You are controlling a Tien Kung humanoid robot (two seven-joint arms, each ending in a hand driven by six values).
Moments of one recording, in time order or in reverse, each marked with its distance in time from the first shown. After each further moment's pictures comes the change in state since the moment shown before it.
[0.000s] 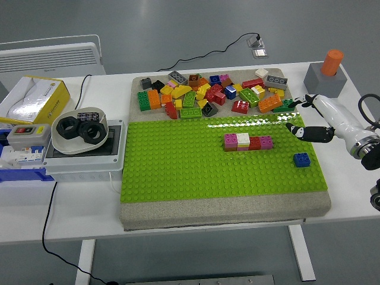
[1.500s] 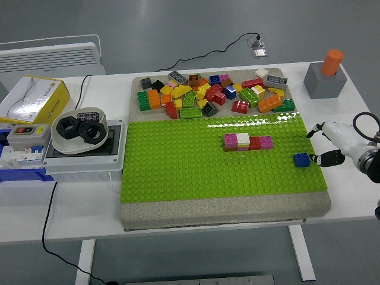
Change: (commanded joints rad) left arm 0.013 -0.005 0.000 -0.003 -0.014 -0.007 0.002; right arm 0.019 -0.024 -0.103 -0.064 -0.133 0.155 -0.166
